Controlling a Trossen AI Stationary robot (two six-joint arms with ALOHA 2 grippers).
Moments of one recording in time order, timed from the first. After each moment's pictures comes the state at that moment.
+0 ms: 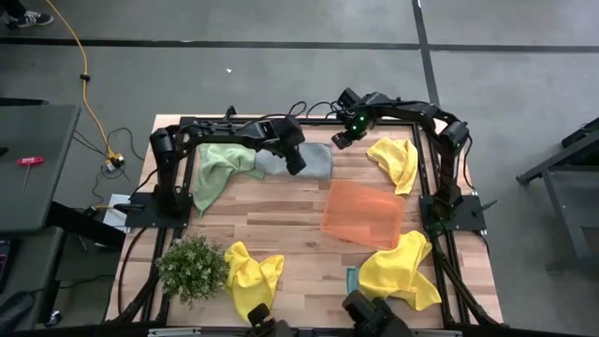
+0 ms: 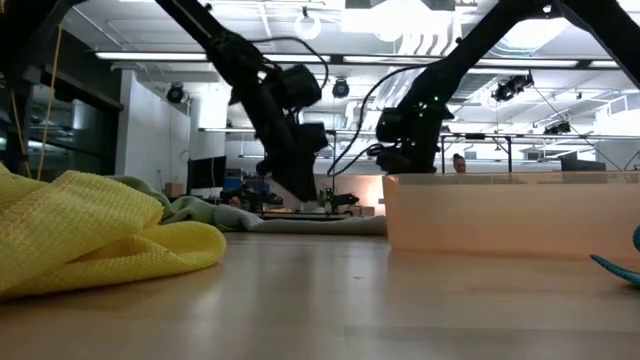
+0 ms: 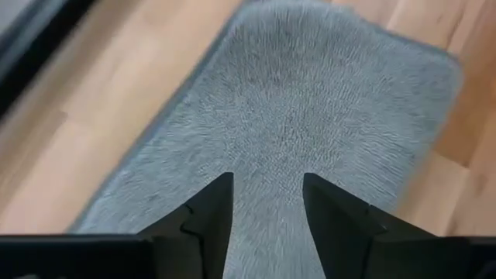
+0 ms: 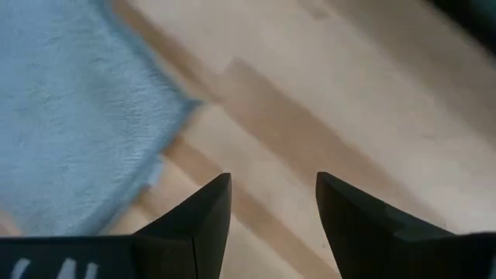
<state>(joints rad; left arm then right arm) 0.57 1.94 1.28 -0.35 0.02 -0.07 -0.77 1.98 1.39 -0.78 -0.21 0.11</state>
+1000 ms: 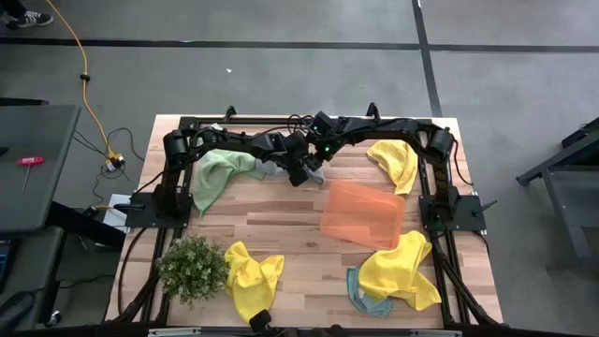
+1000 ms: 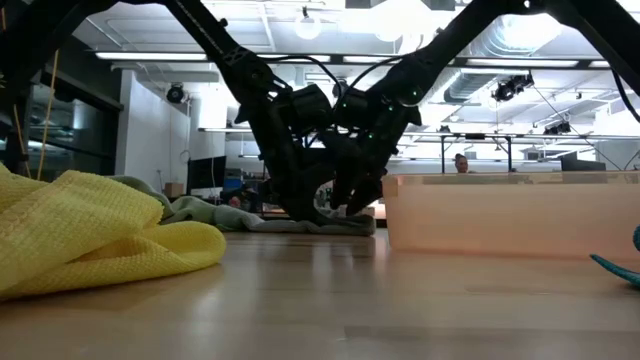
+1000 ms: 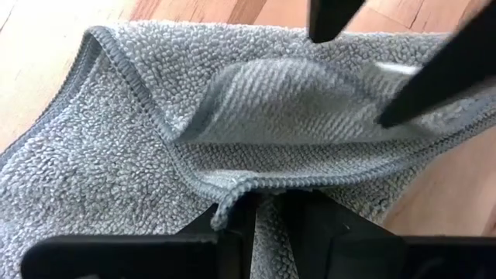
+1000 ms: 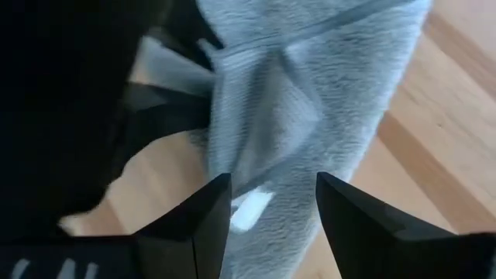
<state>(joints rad) 0.51 2.05 1.28 -0.36 -0.06 -0.09 -0.50 2.03 1.39 -0.47 -0.36 0.27</state>
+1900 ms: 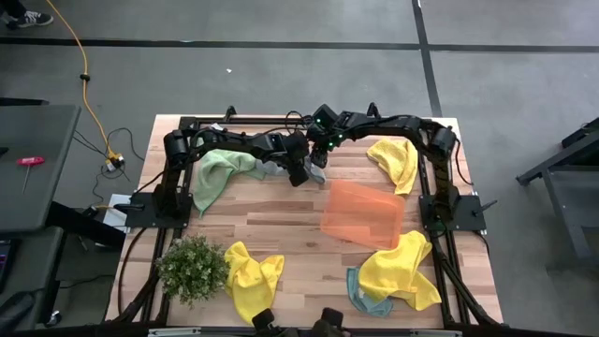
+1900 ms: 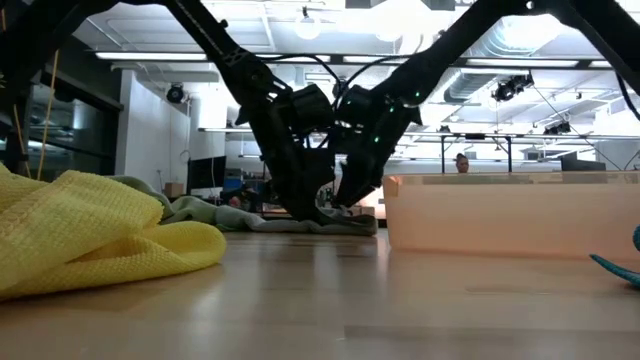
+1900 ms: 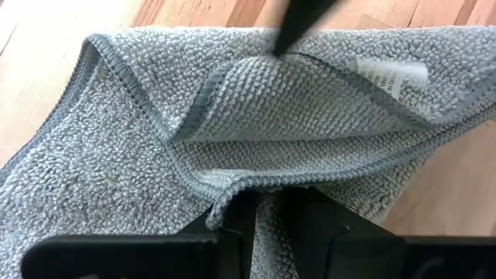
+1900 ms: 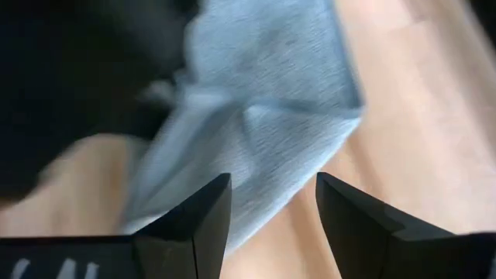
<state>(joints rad) 0.51 2.05 1.28 -0.33 -0.06 -0.05 -0.55 2.03 1.39 -0.38 -0.25 -0.19</state>
